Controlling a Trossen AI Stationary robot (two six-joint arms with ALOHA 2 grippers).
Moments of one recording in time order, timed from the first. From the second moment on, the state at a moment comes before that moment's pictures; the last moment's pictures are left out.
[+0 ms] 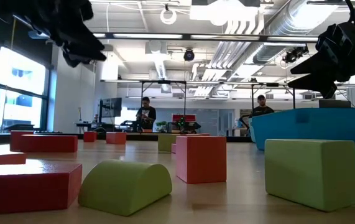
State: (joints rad) left arm 0.20 0.78 0.53 -0.27 0.00 -0.27; right arm -0.16 0.02 0.10 -0.30 0.10 0.39
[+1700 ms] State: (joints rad) left arm -0.15 1.34 0.53 -0.43 -0.09 -0.47; right arm -0.16 0.02 0.10 -0.30 0.10 0.39
